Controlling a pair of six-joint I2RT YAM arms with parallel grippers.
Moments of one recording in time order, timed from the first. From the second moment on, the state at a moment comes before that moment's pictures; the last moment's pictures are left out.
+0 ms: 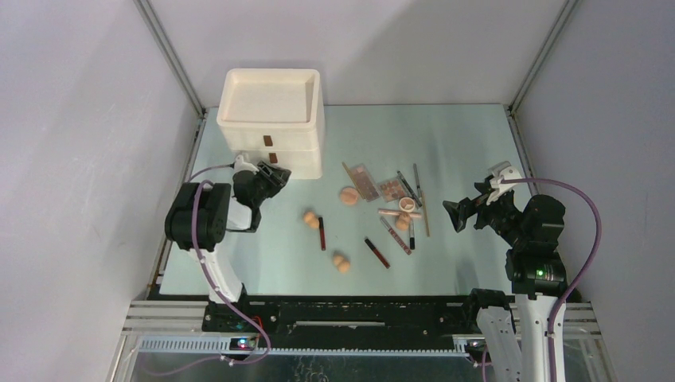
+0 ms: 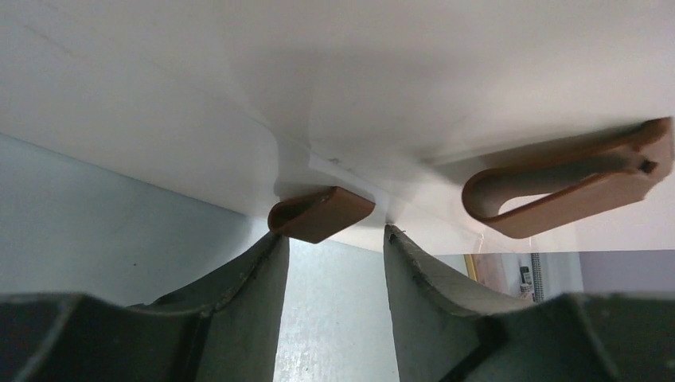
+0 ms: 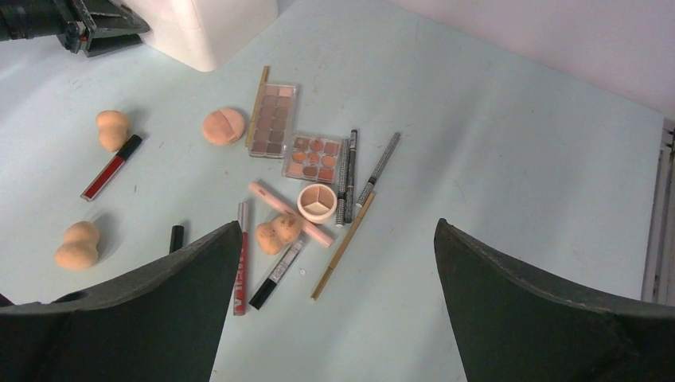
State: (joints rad) left arm -0.05 1.85 0.57 0.98 0.18 -0.81; right arm -0.11 0.52 0.78 -0.50 -0.59 -0.21
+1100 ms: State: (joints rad) left arm -0.03 1.81 0.53 1.00 0.19 -0.81; right arm -0.11 0.52 0.78 -0.51 -0.62 -0.22
